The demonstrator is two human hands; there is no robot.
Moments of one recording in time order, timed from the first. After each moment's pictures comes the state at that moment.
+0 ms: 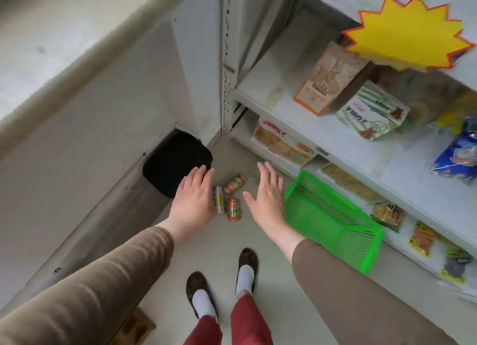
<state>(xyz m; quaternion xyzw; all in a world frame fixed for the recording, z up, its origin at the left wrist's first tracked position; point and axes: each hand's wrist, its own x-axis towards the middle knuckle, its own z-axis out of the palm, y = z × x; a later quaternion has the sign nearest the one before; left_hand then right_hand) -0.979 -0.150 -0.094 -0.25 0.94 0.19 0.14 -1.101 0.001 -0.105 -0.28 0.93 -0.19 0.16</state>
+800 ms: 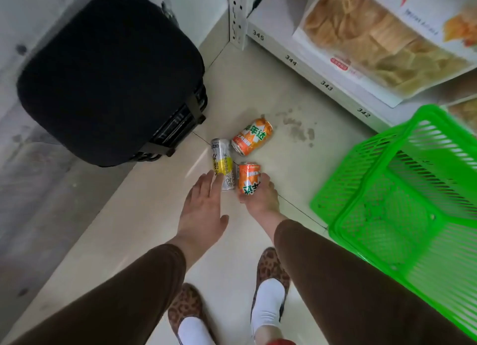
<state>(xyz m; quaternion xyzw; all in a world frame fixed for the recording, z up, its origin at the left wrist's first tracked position) -0.958 -0.106 -0.541 -0.29 0.90 0.25 0.23 -1.077 -0.006 -0.618 -0.02 0.88 -0.17 0.44</state>
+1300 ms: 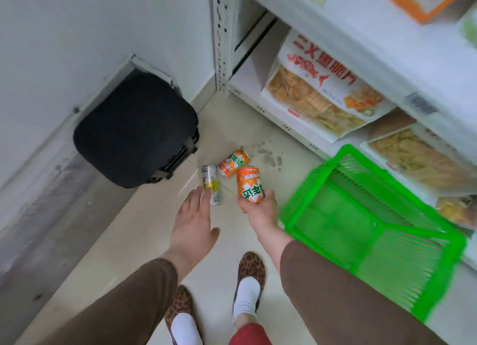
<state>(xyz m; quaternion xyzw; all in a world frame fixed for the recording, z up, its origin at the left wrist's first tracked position) -0.975 -0.102 -0.404 -0.32 0.88 0.27 0.21 -1.103 0.006 -0.455 0.12 0.85 -0.36 0.37</state>
